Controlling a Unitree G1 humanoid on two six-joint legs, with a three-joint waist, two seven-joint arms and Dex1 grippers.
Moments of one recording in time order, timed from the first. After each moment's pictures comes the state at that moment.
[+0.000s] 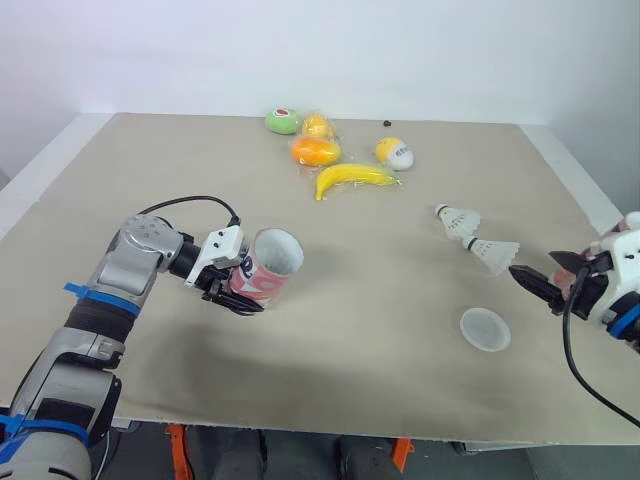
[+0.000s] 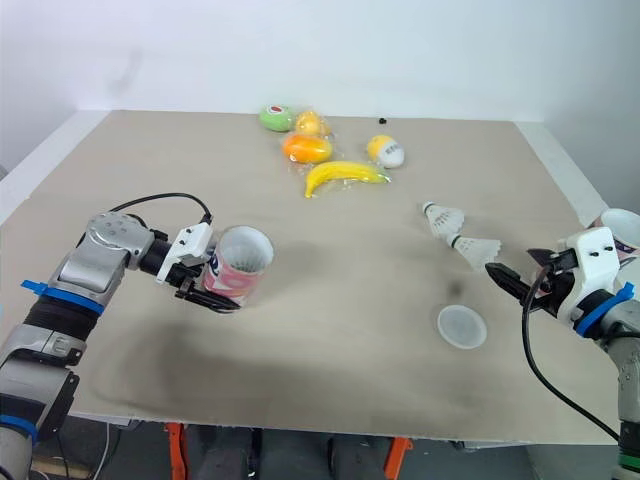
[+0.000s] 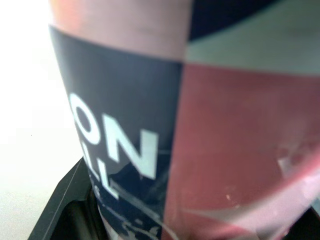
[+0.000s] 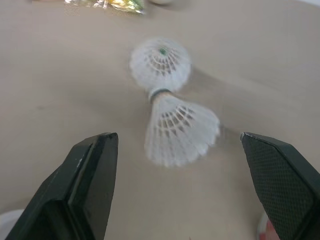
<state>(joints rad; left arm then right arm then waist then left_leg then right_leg) -0.77 0.65 -0.25 0.43 -0.14 0.11 -1.60 -0.11 -0.83 -0.51 0.03 0.42 0.49 0.78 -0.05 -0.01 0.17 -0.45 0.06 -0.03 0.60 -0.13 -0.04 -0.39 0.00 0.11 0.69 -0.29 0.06</state>
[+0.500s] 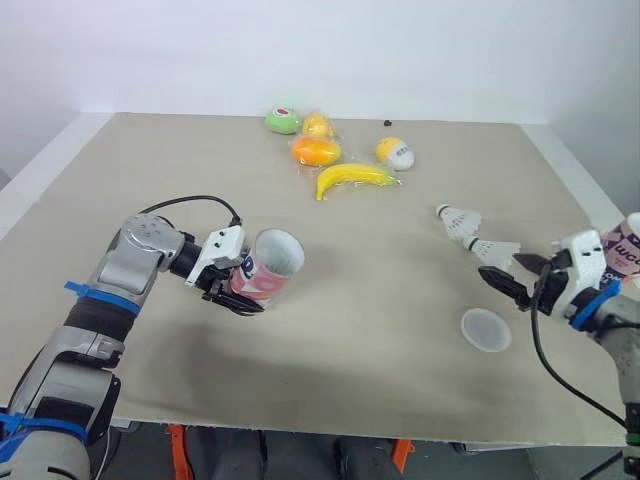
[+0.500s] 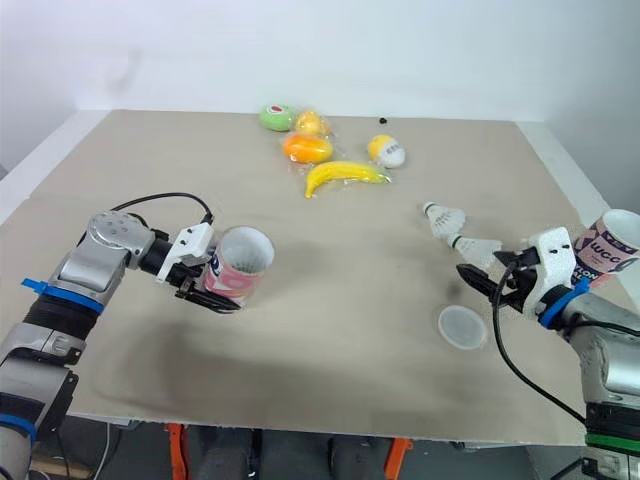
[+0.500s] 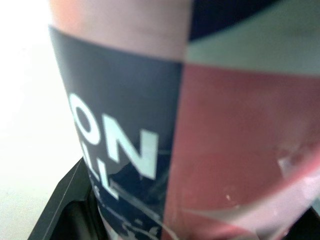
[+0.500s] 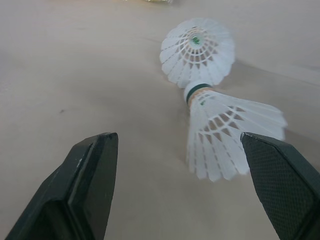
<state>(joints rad) -0.78 0.66 -0.27 0.43 -0.15 0.11 -1.60 -0.22 -0.79 -0.37 0.12 0.40 0.48 0.78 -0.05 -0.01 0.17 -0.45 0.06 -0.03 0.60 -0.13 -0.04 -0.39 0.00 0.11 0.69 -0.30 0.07</state>
